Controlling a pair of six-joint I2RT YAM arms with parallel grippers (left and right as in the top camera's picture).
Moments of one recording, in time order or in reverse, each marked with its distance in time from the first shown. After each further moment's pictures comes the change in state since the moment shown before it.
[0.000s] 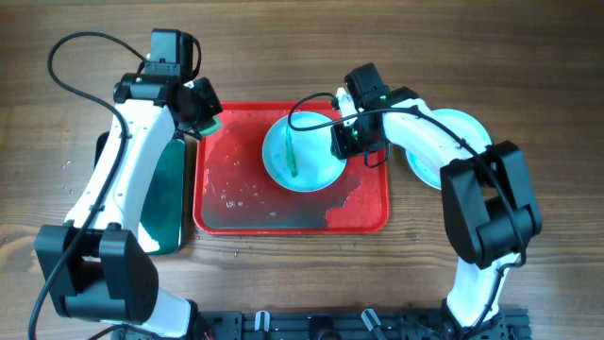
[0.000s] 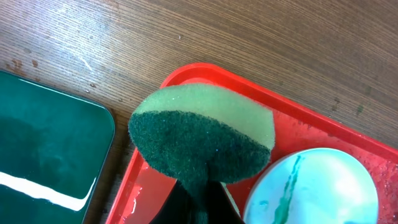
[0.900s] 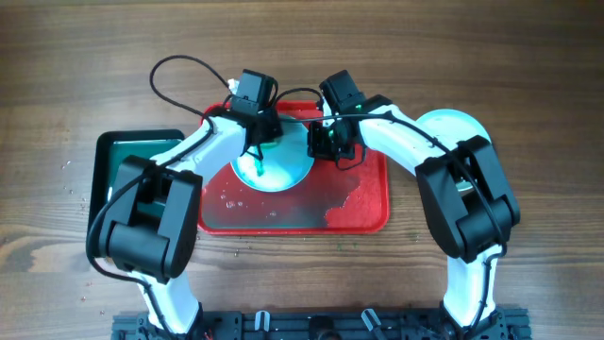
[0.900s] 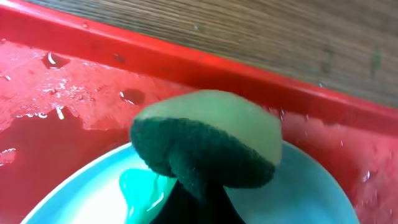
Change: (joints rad) left arm -0.249 0.246 -0.227 0.541 -0.020 -0.095; right arm 0.089 0.076 0.021 0.121 -0.106 0.378
